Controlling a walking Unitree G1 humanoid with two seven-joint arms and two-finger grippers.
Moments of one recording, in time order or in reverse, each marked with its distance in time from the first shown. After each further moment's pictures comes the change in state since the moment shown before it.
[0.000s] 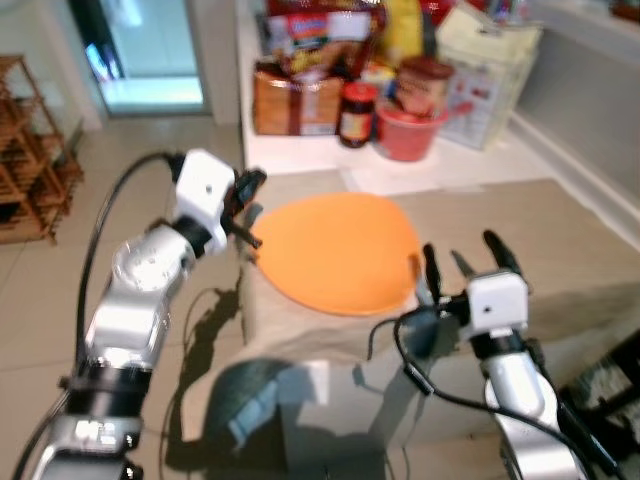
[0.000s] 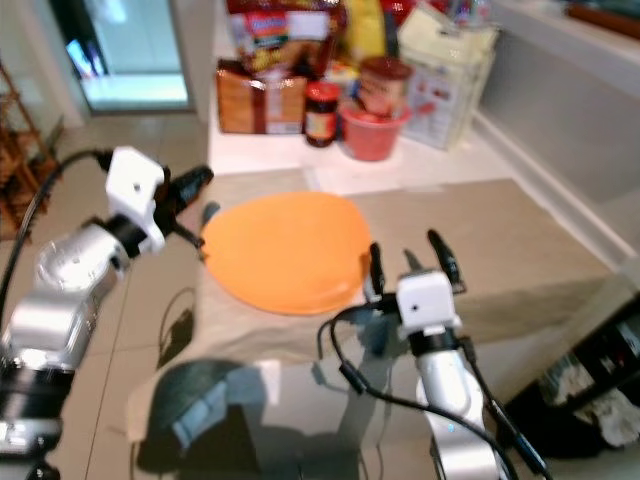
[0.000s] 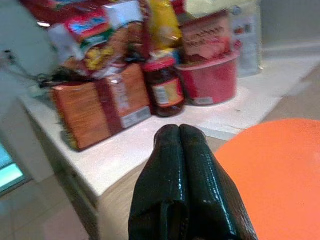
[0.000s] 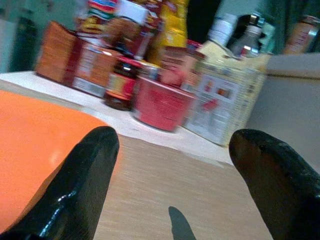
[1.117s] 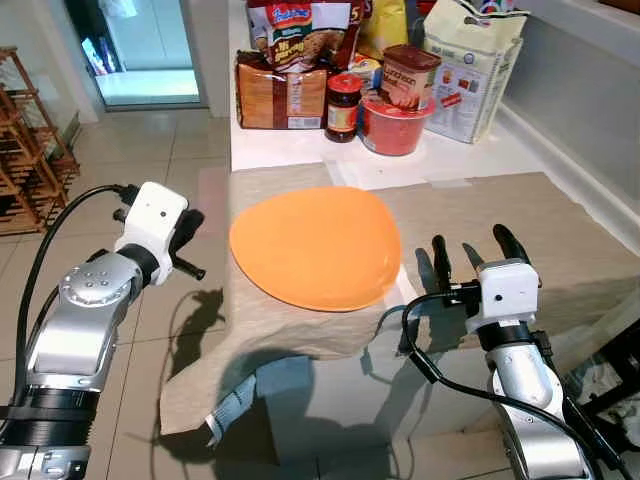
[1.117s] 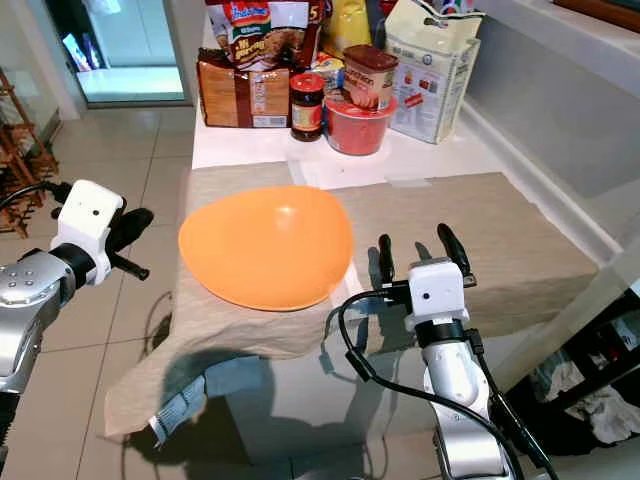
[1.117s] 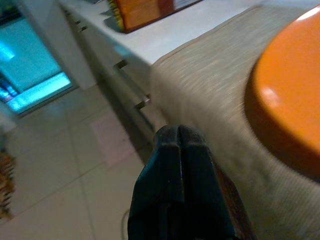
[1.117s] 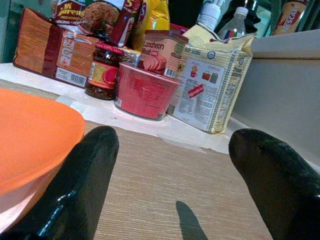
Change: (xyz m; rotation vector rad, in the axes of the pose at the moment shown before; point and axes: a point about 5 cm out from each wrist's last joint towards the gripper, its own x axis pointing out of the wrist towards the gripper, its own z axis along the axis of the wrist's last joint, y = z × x) left arm -0.049 0.033 -0.043 0.016 0.370 0.197; right arm 0.007 -0.006 0.001 0.029 0.018 -0.016
